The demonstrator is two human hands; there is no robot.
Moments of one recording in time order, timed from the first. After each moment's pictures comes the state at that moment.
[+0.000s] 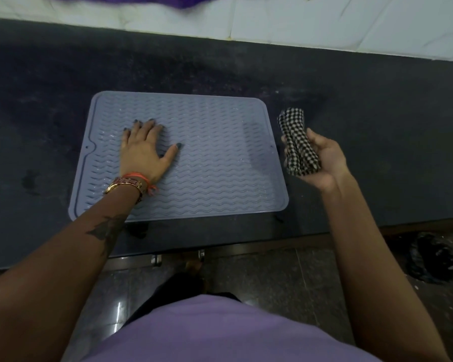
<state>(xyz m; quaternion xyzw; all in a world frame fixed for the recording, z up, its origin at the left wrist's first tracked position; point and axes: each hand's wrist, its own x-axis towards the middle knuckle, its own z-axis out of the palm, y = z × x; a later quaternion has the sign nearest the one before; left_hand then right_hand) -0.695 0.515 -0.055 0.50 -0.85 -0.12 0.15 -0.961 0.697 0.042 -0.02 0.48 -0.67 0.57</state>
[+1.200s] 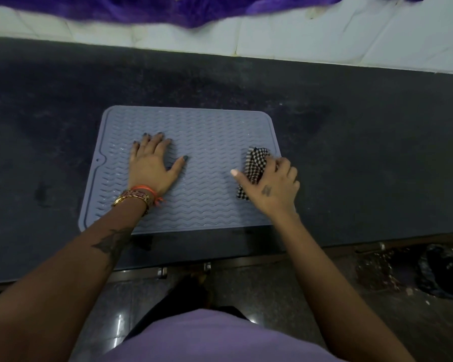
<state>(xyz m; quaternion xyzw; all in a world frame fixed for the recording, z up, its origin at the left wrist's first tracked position) -0.693 0.515 -0.052 0.50 -0.85 -0.13 0.14 -0.883 0.670 -0.018 -0.40 0.90 -0.14 0.07</state>
